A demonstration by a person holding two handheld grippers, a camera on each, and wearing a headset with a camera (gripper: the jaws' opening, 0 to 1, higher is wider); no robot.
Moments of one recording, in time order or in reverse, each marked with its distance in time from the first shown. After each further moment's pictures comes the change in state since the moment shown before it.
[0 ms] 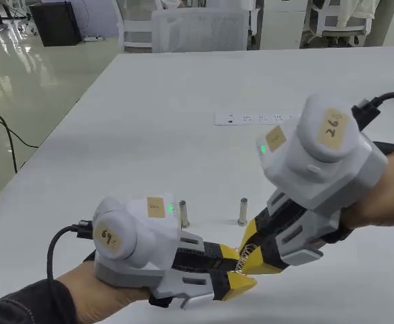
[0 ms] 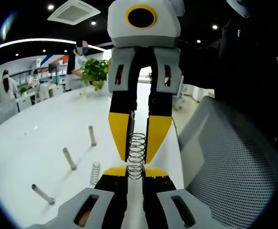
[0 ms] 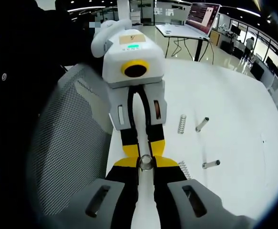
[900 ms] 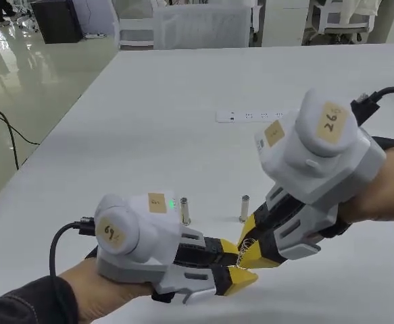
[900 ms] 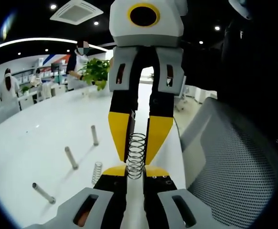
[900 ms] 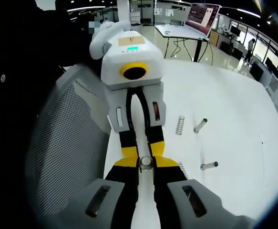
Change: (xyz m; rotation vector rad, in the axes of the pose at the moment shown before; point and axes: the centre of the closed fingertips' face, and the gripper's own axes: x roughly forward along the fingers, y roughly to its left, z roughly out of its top) left arm 0.001 0.004 -0.001 -0.015 -0.005 0.019; right arm 0.001 -0.005 0.001 -0.003 -0.002 -0.011
